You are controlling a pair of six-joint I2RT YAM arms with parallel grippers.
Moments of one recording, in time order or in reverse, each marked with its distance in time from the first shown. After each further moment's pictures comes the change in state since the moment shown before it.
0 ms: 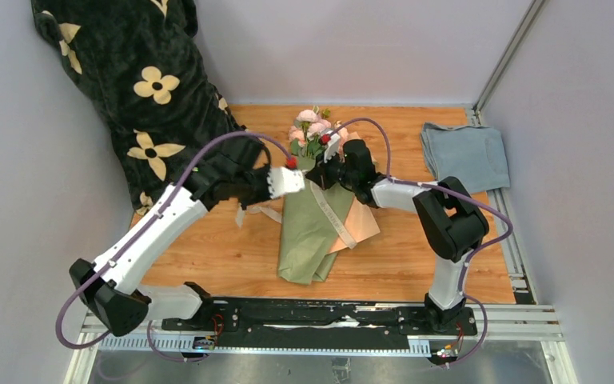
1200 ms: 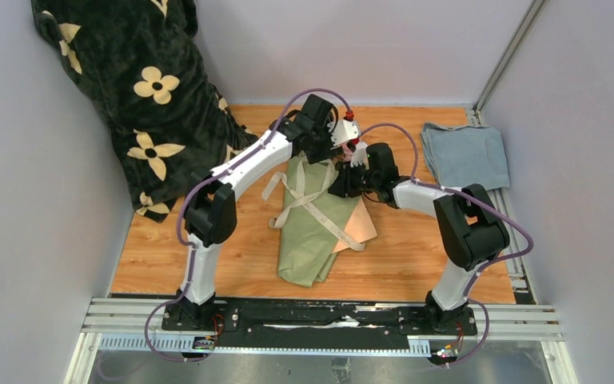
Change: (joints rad) left arm -0.110 0.791 0.541 0.375 -0.145 -0.004; right arm -0.145 -0.076 -0.079 -0.247 -0.081 0.201
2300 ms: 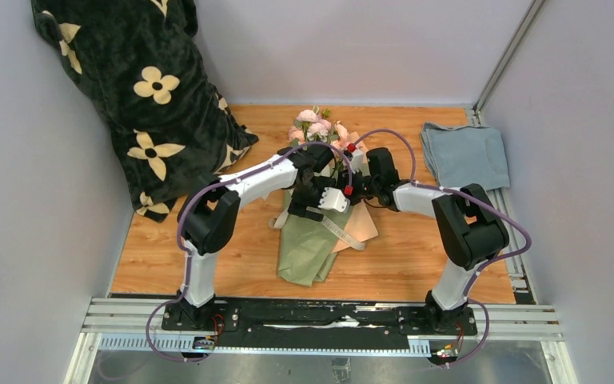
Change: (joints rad) left arm -0.078 -0.066 -0.321 -0.258 0.186 0.400; right arm -0.001 -0.010 -0.040 -0.028 -0.140 -0.054
